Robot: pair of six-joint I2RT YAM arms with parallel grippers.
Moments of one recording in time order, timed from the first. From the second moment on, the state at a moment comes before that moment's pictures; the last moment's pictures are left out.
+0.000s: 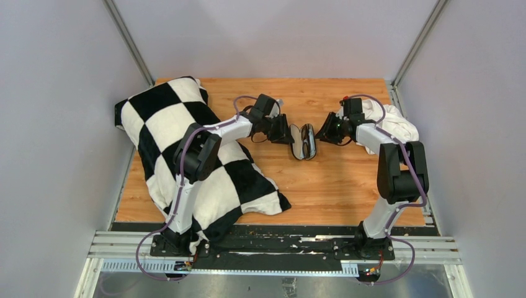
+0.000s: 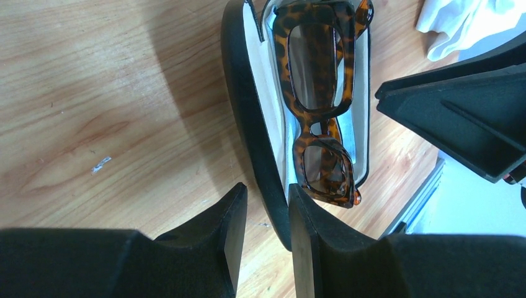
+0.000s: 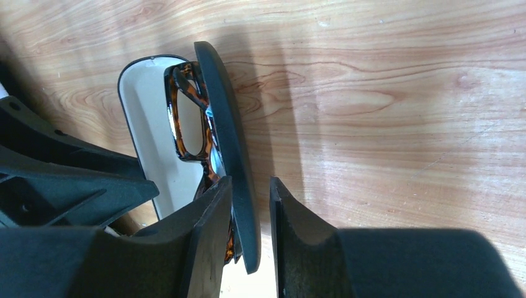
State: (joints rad) left arm -0.58 2.20 1.62 -0.21 0.48 -0.68; right arm 0.10 1.76 1.11 -0.24 -0.36 0.49
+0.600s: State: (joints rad) left arm -0.57 2.21 1.64 -0.22 0.49 -0.68; right arm 0.08 1.78 1.10 -0.15 -0.47 0.52
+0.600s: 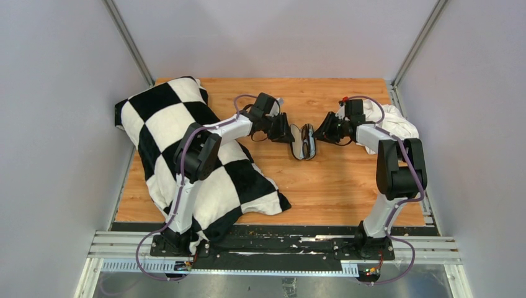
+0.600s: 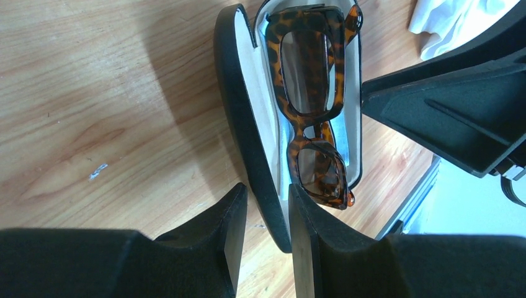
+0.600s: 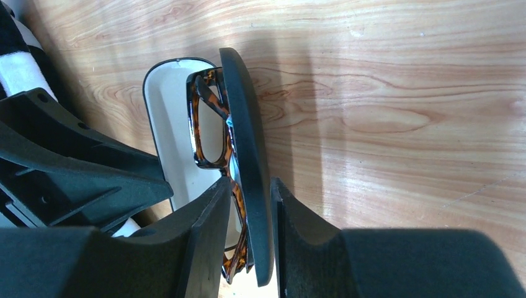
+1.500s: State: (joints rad) left arm -0.57 2.22 1.64 -0.22 0.50 -0.68; right arm 0.07 1.81 1.08 -0.13 -0.52 0.53
